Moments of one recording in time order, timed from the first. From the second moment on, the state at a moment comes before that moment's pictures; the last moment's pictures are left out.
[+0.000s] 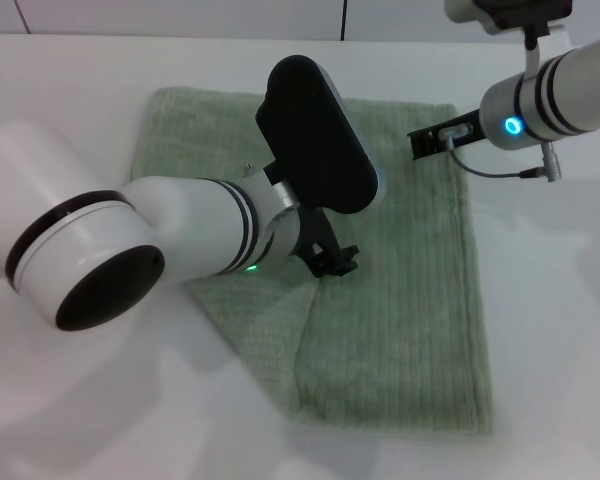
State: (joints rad) left arm -0.45 -2.07 -1.00 -1.43 2.88 -0.80 0.31; right arm 0.88 2.08 1.69 0.67 -2.51 0.77 -0.29
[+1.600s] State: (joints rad) left arm -0.58 -2.08 -0.99 -1.30 2.88 -0.89 0.27; right arm 0.92 2.08 1.63 0.55 -2.47 0.70 -0.29
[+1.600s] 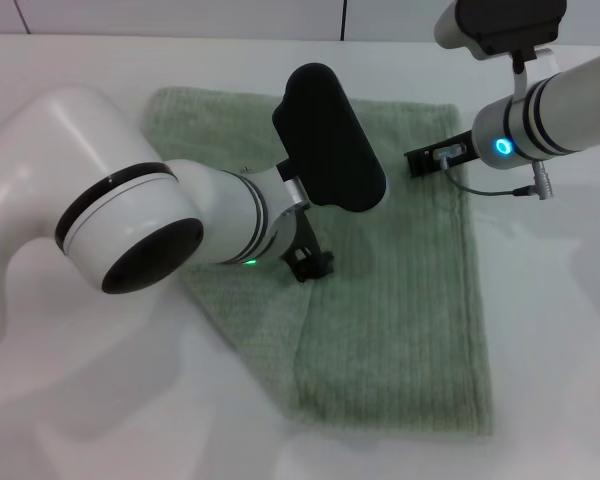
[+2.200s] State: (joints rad) left arm -0.60 -2.07 -0.99 -1.41 2.89 -1.04 0.26; right arm 0.91 2.08 1.63 0.55 -2.47 0.69 -0.29
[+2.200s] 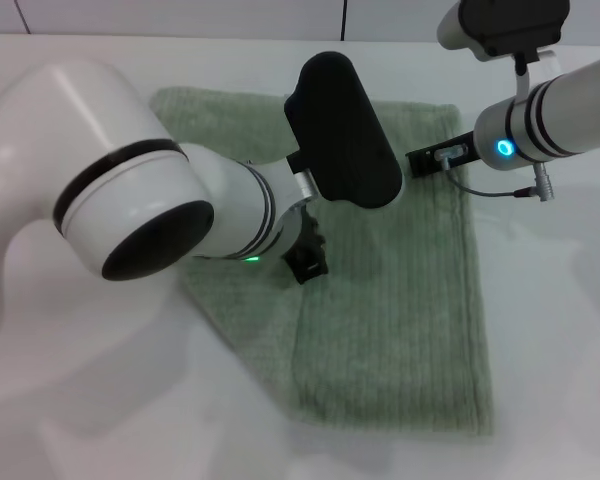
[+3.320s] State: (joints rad) left arm -0.69 -2.07 -1.11 -1.61 2.89 -1.73 0.04; right arm 0.91 2.08 1.63 0.55 -2.47 0.70 -0.29
